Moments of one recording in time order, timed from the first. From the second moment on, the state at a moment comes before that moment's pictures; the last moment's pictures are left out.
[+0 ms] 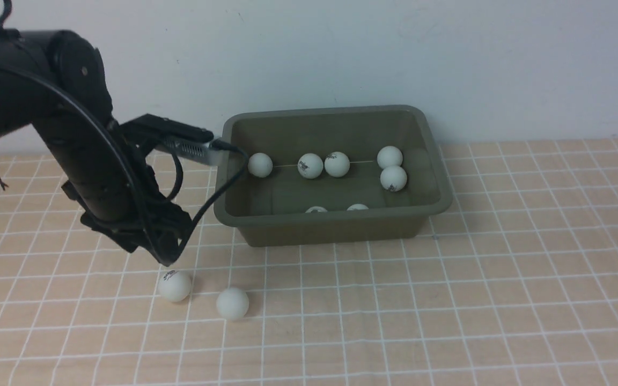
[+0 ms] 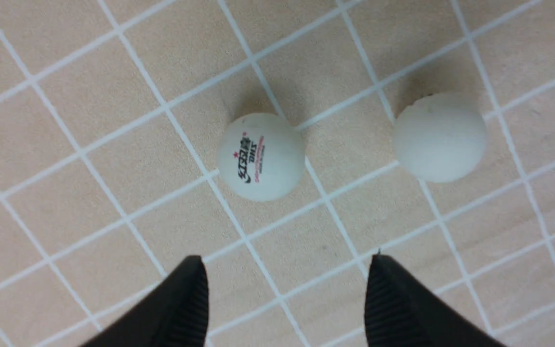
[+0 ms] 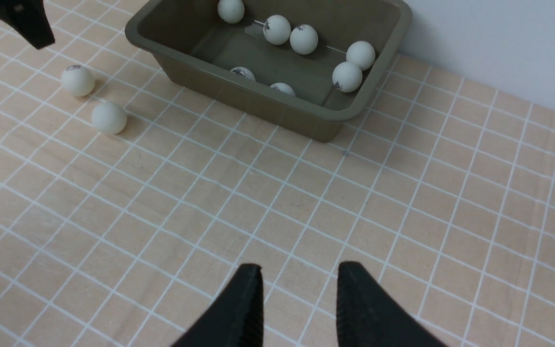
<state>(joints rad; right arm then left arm) 0.24 0.62 -1.05 0.21 1.24 -0.23 -0.18 1.77 -1.32 -0.13 1.07 0.29</state>
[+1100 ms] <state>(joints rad) 0.24 0.62 -1.05 0.21 1.24 -0.23 -0.18 1.99 -1.33 -0.06 1.00 0.29</state>
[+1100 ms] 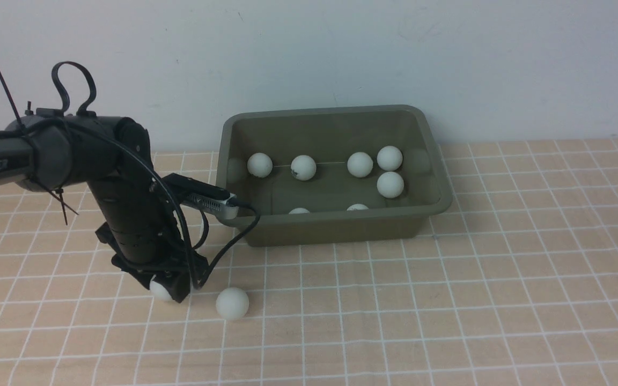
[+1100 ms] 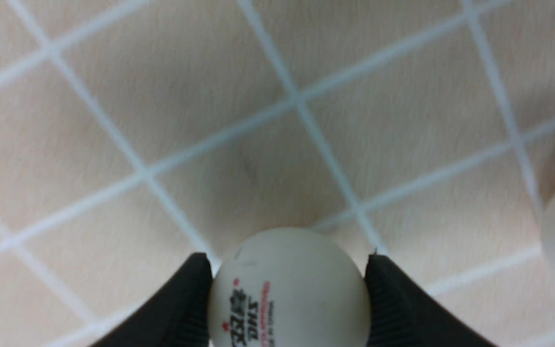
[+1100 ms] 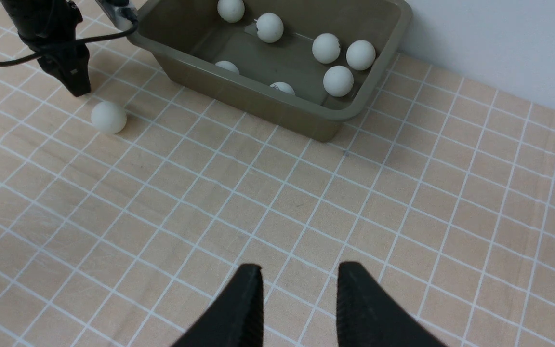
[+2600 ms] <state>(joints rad) 0.24 0.62 -1.05 0.21 1.24 -0.23 -0.32 2.13 -2.02 -0.18 1.18 0.43</state>
